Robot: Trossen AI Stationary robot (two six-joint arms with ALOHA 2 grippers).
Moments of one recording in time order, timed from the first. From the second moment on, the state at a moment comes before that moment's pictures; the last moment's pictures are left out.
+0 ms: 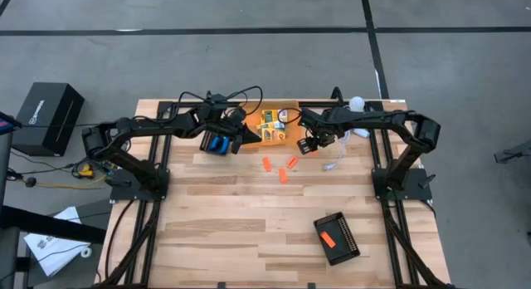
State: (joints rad) left arm 0.48 1.46 0.85 0.20 0.58 -0.29; right arm -0.45 1.68 1.05 -0.79 0.08 0.65
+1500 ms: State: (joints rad) left arm 0.48 1.46 0.85 0.19 0.58 -0.30; right arm -0.47 1.68 0.85 -0.50 -0.02 0.70
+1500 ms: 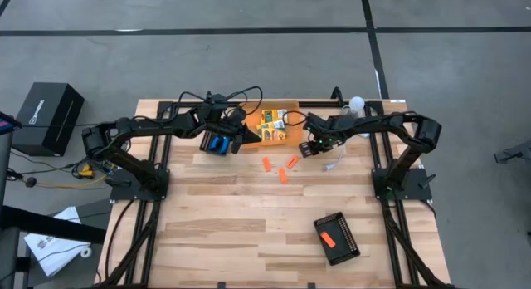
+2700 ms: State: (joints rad) left arm 0.48 1.46 0.85 0.20 0.57 -0.30; right arm -0.32 1.19 0.88 -0.57 -0.22 0.76
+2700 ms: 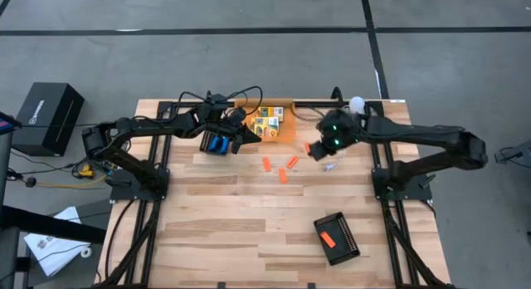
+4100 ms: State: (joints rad) left arm 0.48 1.46 0.85 0.20 0.57 -0.30; right arm 0.70 1.63 0.88 -0.50 -0.19 1.61
